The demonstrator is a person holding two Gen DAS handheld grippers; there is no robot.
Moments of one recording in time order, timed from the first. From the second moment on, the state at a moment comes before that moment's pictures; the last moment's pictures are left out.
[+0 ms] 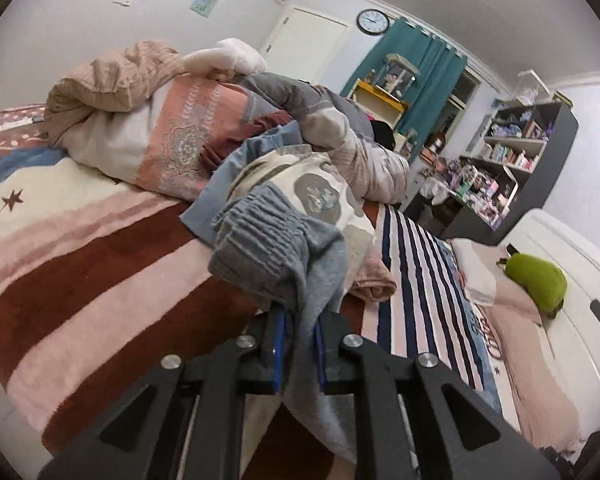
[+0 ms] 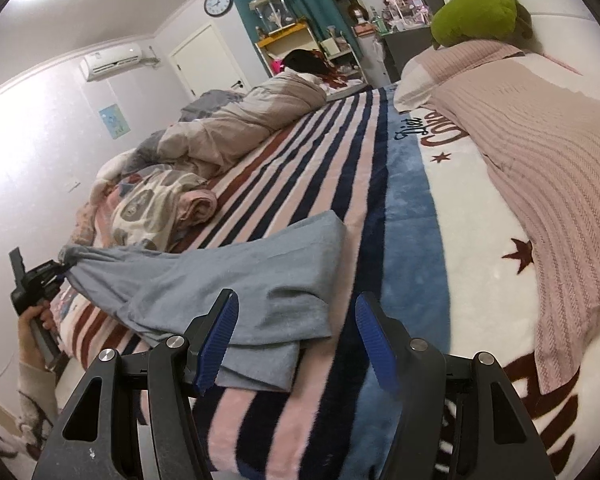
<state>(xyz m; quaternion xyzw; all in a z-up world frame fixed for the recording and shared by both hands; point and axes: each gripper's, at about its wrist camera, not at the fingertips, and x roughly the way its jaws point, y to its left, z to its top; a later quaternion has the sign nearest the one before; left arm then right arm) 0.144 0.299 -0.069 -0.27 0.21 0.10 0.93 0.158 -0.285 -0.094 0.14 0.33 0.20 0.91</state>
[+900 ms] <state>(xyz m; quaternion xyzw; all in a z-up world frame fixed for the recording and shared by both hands) 0.246 -0.044 -0.070 -0.04 0.36 -0.19 0.91 0.130 -0.370 -0.114 0.21 0.30 0.19 0.91</state>
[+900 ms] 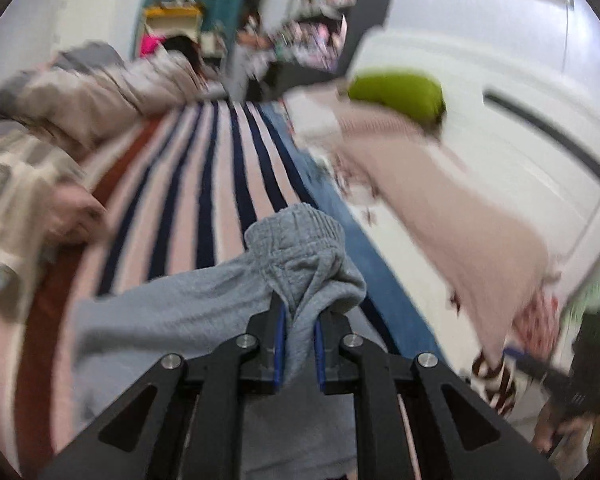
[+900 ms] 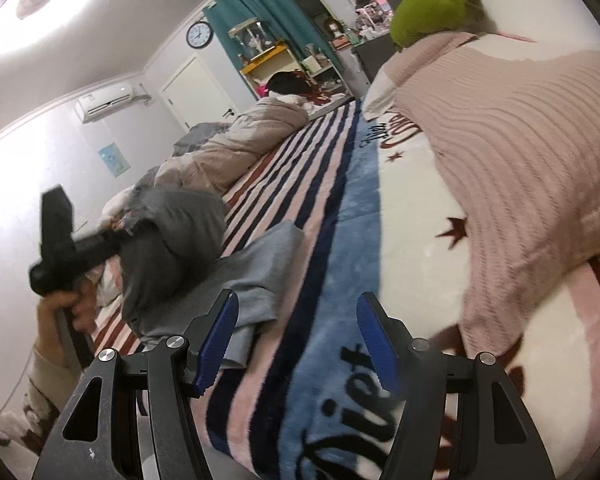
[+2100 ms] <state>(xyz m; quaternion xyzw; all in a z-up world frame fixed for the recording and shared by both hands) 0.163 0.113 -0.103 -0.13 0.34 -0.17 0.92 0.238 -0.173 -0.117 -0.06 0.40 0.24 0.88</state>
